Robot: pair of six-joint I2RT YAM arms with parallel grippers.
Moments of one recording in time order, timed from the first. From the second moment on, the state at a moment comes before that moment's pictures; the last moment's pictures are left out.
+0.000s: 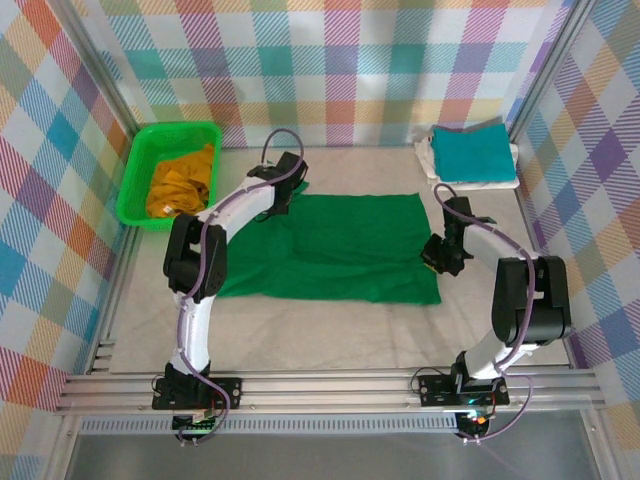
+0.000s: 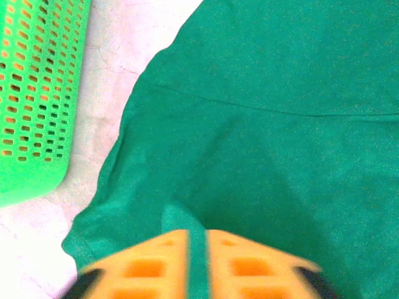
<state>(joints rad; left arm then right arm) -0.44 2.13 1.78 -0.88 -0.59 -0.42 0.05 1.62 0.95 -0.68 -0.14 0.66</state>
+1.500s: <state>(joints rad) -0.29 1.52 0.77 -0.69 -0.24 -0.80 0.19 1.43 0.67 -0.58 -0.25 0.79</state>
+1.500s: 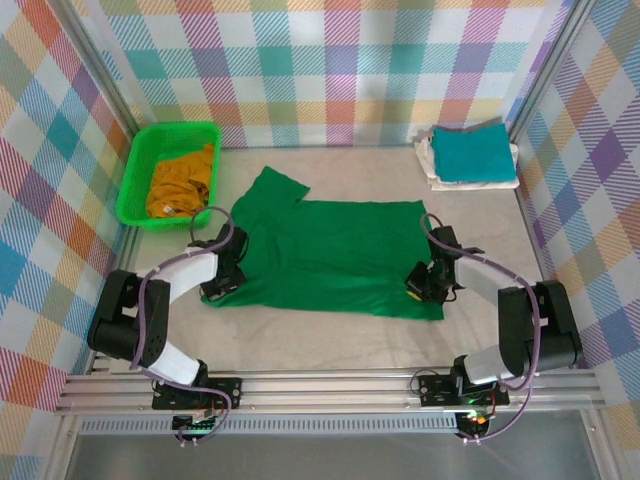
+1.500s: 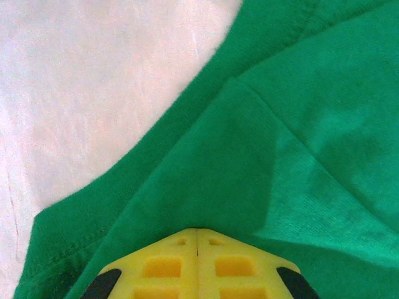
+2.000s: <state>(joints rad) -0.37 1.73 1.70 -0.92 -0.22 -0.59 0.19 1.52 1.19 -0.69 -0.17 0.67</state>
